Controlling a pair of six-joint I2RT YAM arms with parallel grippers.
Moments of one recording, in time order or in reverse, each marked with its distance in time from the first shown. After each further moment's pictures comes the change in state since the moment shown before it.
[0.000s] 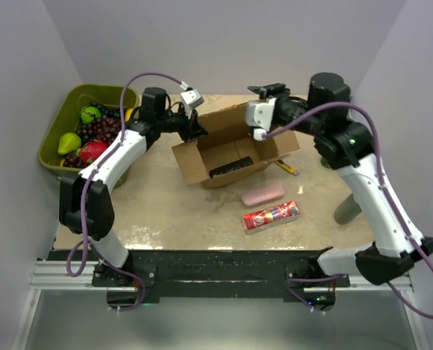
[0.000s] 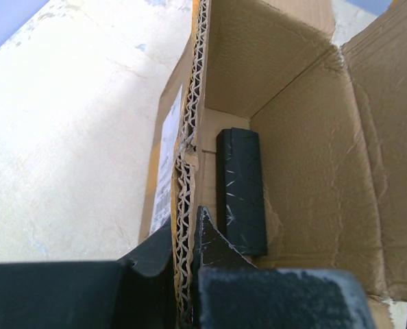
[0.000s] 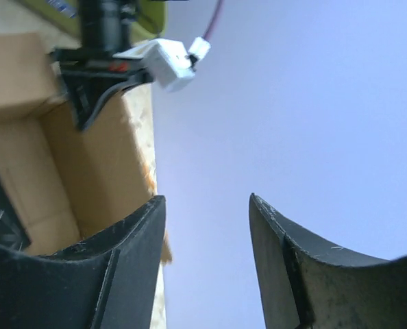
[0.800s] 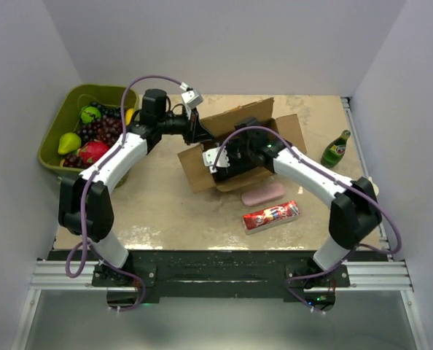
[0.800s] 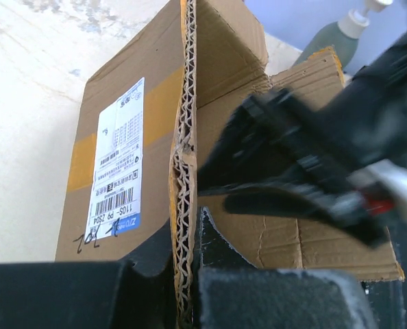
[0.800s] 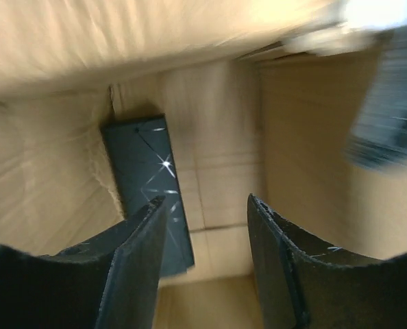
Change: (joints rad) left arm -0.012 -0.019 -0.046 0.107 0.177 -0.166; right arm 0.138 0.285 -0.444 0.237 0.196 -0.035
